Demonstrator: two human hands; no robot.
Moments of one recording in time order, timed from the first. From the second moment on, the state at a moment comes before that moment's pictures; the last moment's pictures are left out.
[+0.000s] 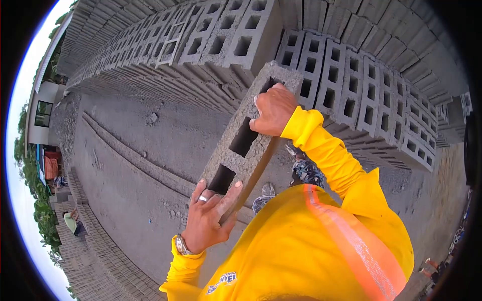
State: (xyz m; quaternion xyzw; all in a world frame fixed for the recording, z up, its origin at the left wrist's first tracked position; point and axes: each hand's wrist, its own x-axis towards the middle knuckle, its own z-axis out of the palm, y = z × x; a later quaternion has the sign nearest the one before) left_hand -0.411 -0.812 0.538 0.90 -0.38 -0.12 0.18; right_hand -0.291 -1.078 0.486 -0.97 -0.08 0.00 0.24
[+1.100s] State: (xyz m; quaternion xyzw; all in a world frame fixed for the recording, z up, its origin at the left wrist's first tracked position) left_hand -0.144 -1.079 0.438 0.90 -0.36 0.04 0.23; right_hand 0.024 -1.324 0.432 -0.98 -0.16 0.00 0.13
